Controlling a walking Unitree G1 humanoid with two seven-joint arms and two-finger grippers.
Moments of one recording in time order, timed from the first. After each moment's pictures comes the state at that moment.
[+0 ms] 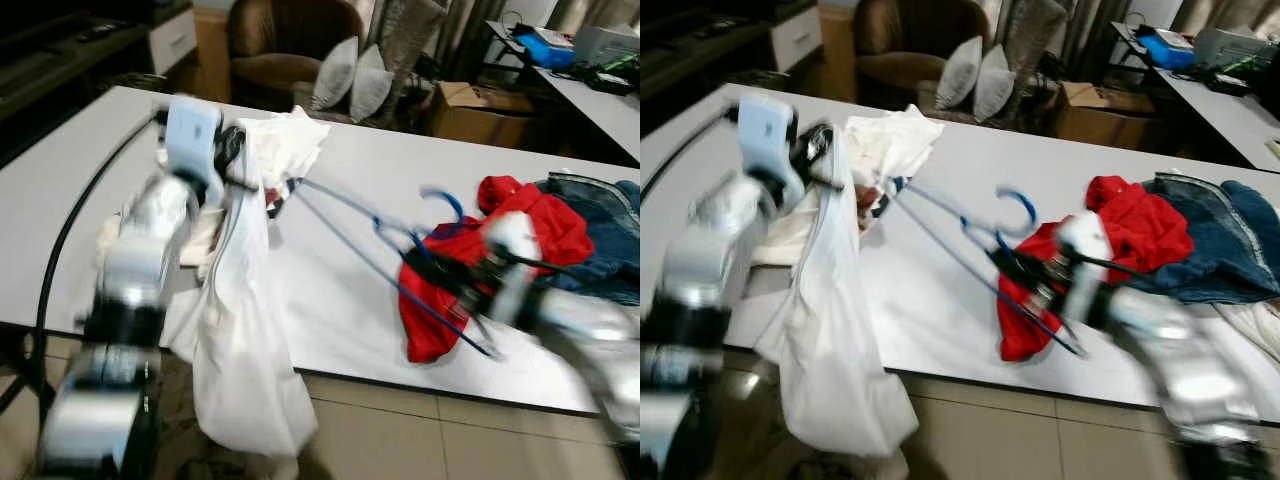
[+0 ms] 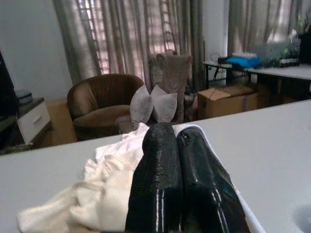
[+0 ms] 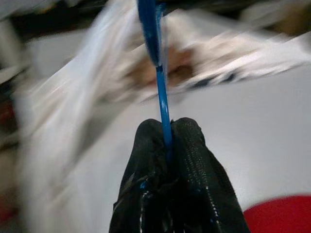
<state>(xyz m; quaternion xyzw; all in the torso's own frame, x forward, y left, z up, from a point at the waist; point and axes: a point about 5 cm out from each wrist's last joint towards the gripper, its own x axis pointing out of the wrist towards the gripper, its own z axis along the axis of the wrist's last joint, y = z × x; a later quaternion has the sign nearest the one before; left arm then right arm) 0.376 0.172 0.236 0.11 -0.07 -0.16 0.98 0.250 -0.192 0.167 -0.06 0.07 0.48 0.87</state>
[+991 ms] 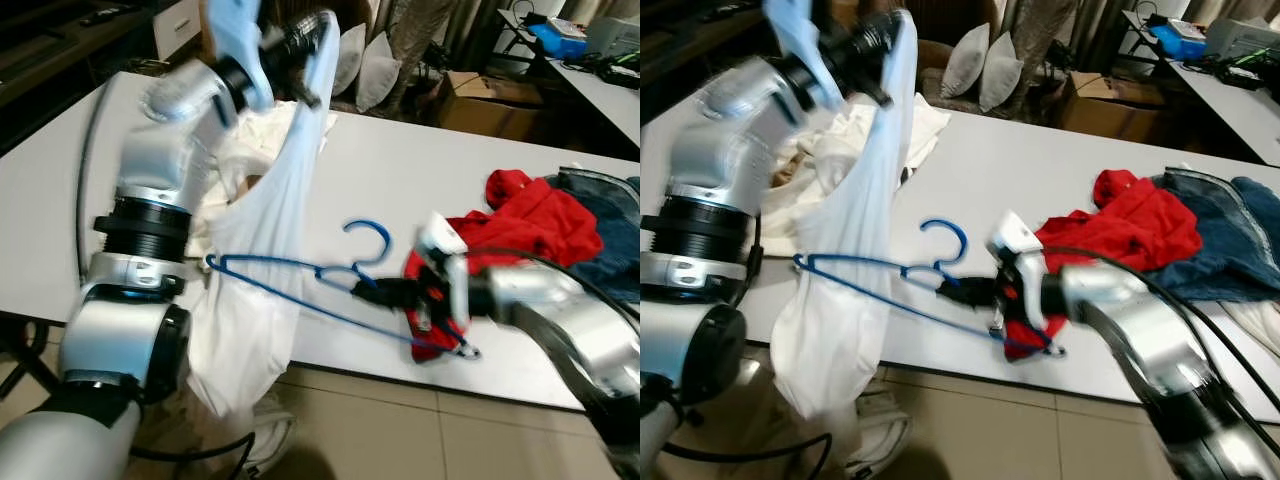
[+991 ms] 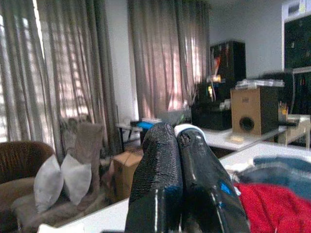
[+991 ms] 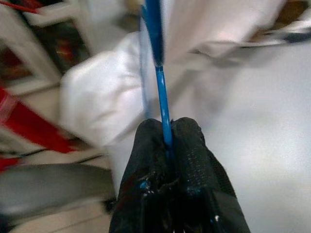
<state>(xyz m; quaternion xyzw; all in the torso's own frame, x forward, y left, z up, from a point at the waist) 0.377 0.117 0.340 0.04 -0.19 -0.37 0.91 0.286 -0.133 0.166 -0.11 0.15 0.56 0.81</state>
